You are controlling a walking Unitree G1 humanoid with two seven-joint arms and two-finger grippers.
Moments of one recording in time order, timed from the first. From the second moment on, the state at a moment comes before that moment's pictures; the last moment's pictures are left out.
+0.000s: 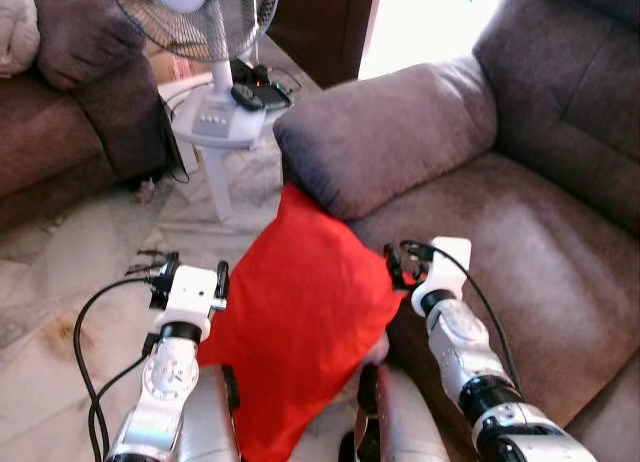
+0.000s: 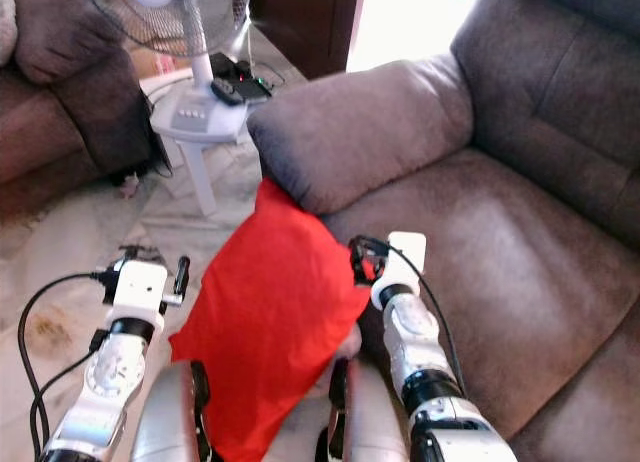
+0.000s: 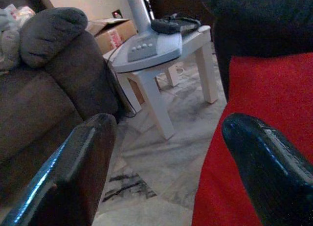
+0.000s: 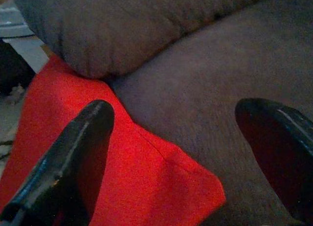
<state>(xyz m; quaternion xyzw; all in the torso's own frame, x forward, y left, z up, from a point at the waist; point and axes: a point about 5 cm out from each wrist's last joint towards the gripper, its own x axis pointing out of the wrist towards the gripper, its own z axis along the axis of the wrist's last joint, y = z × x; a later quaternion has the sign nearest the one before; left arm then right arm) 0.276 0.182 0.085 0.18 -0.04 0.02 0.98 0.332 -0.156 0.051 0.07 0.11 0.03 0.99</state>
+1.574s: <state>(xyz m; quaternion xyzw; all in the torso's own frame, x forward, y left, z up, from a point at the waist) 0.291 0.183 0.099 0.15 -0.05 0.04 0.99 0.336 -0.148 0.046 0.13 0.17 0.07 0.97</state>
